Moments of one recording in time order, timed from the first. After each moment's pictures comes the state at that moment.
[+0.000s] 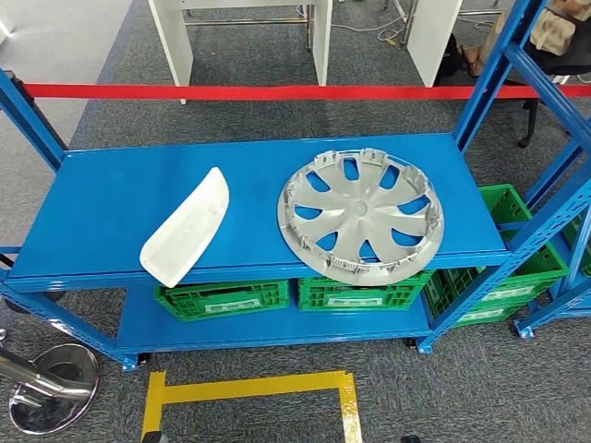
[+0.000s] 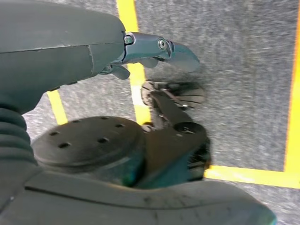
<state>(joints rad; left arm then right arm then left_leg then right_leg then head) -0.01 -0.03 -0.48 -0.20 0.47 0.02 -0.24 0.00 0.06 0.32 -0.21 -0.23 0.00 -0.20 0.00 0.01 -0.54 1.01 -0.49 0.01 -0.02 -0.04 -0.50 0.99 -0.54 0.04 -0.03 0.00</state>
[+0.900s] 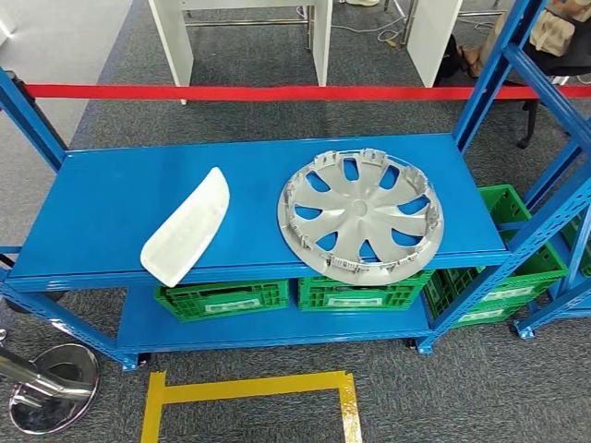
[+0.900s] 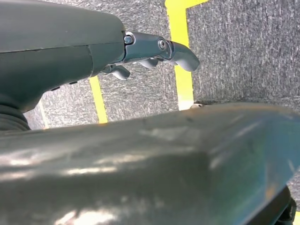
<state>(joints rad) 0.14 -0.01 -0.04 -0.36 0.00 0.00 0.00 0.14 0.01 0.04 -0.36 0.00 0.00 0.00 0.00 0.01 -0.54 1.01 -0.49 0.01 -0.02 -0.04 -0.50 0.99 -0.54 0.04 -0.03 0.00</state>
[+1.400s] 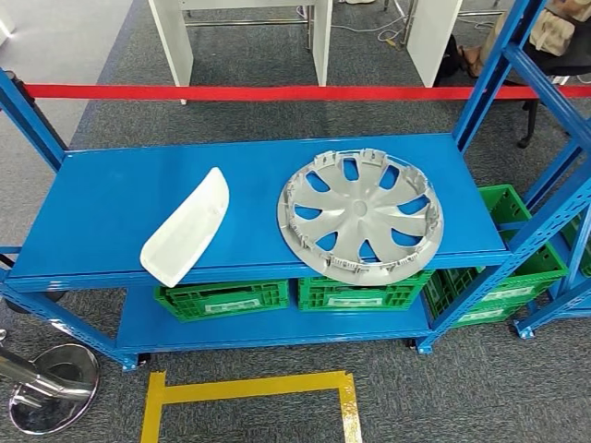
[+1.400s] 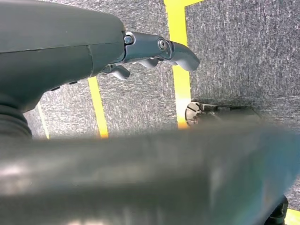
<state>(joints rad) 0.14 -0.01 -0.01 -0.37 0.00 0.00 0.00 0.14 0.01 0.02 -0.37 0.00 0.00 0.00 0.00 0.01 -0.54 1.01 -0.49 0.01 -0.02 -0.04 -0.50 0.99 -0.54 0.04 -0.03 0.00</state>
